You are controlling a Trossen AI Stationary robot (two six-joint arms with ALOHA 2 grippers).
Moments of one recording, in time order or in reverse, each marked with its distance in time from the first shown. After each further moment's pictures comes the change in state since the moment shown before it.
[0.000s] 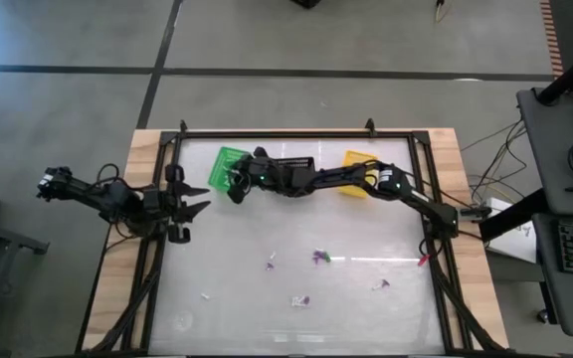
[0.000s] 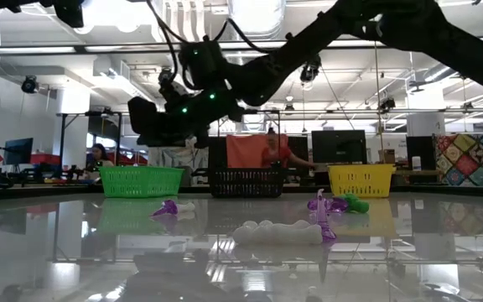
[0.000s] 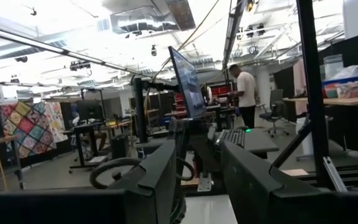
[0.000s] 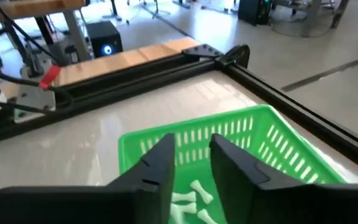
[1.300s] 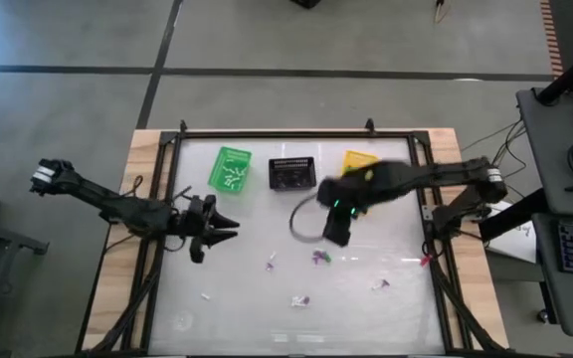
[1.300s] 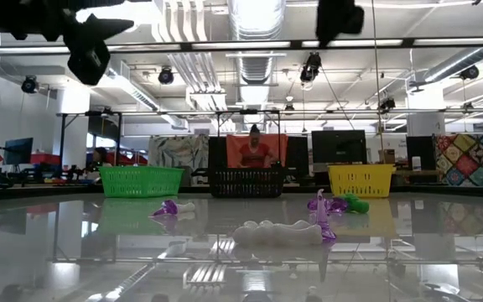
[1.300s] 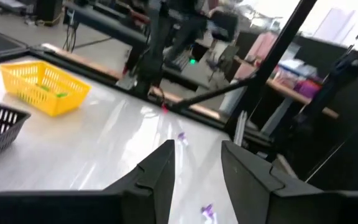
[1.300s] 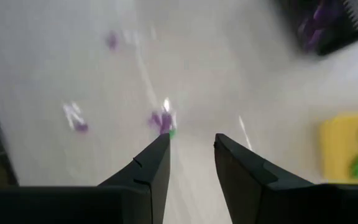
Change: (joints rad) left arm -0.003 0.347 -0.004 -0.037 0.153 -0.741; right arm 0.274 -0.818 -0.190 -1.511 -0.224 0.324
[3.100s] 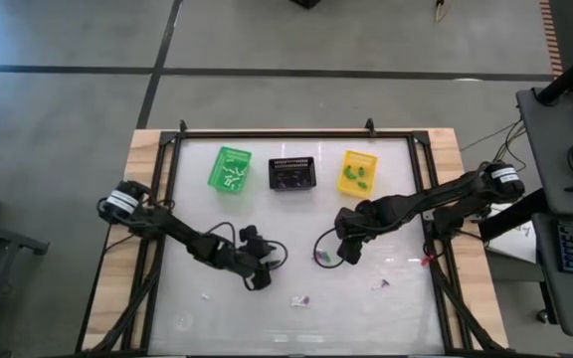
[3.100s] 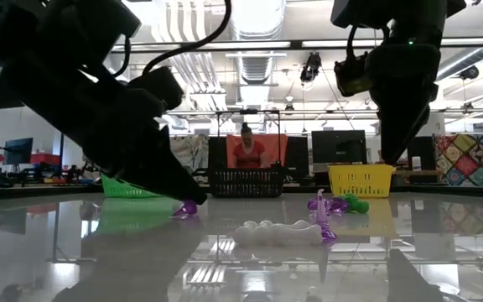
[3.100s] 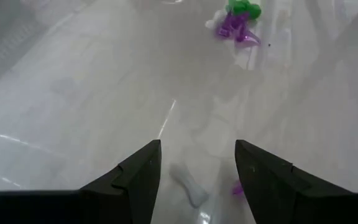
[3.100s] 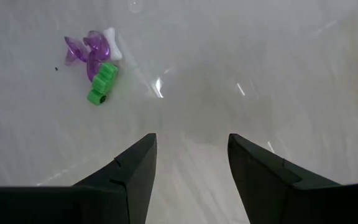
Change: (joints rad) left arm -0.044 1.118 0.352 0.053 -0.197 -0.090; right arm 0.086 -0.128 -0.747 0.489 0.027 0.243
